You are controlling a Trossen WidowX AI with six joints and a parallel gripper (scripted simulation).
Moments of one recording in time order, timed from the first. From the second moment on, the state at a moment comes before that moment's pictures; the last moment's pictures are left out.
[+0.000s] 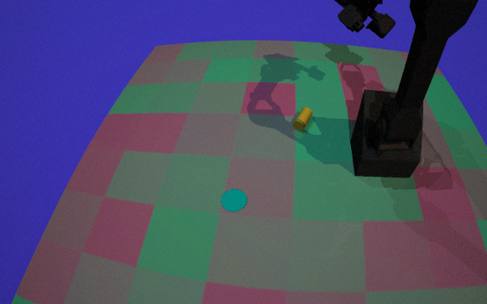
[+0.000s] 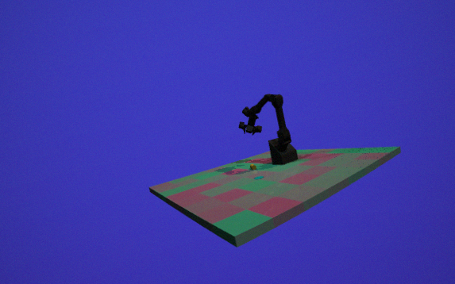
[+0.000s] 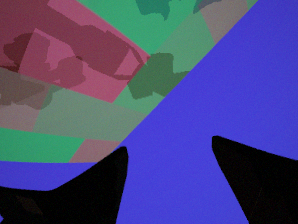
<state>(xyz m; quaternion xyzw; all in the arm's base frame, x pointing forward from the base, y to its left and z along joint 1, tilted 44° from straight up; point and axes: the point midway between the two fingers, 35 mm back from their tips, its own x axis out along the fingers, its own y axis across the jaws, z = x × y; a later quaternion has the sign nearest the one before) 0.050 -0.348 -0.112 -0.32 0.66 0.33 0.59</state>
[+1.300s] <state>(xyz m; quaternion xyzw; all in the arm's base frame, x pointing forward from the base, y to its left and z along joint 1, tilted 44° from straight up) 0.210 -0.092 -0.064 -0.18 0.39 0.60 0.67</state>
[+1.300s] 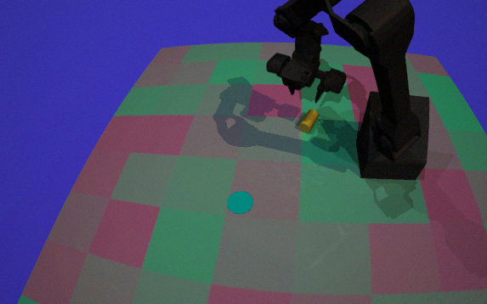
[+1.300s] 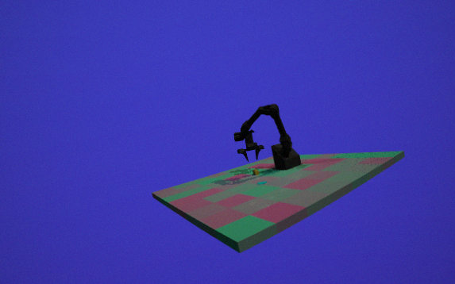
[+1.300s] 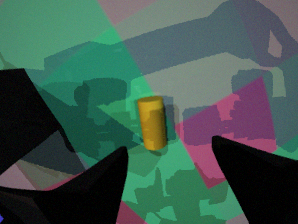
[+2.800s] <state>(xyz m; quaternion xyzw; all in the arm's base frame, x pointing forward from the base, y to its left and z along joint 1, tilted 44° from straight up) 0.204 -0.067 -0.082 -0.16 0.39 0.61 0.67</state>
